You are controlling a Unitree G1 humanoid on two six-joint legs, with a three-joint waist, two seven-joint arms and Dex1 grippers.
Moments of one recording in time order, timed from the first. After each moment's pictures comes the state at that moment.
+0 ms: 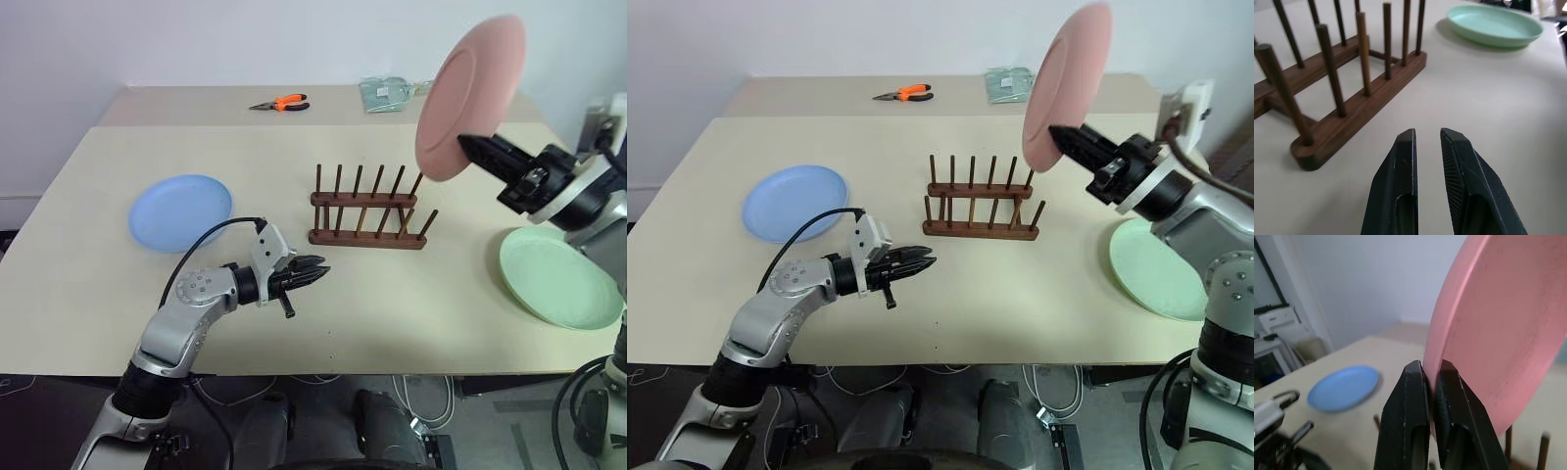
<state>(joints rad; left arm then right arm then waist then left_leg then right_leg) -0.28 0.44 -0.17 -0.31 -0.37 0.52 -0.83 -0.43 -0.75 -0.40 -0.32 1.08 0.84 0.51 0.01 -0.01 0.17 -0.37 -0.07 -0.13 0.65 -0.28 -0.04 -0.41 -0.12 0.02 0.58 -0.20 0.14</state>
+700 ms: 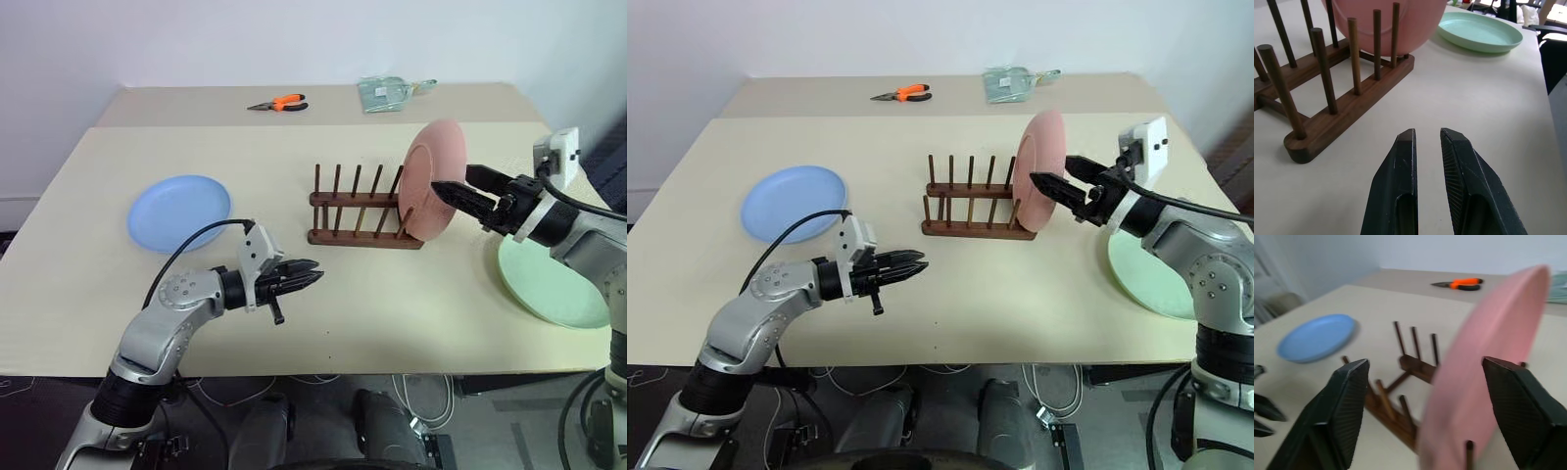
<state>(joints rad) -0.25 0.49 -0.16 -0.36 -0.42 0.54 -0.83 -0.37 -0.81 -0.36 -0.23 0.86 0.79 0.59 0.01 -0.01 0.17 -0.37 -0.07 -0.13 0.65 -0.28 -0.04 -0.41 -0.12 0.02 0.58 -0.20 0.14</state>
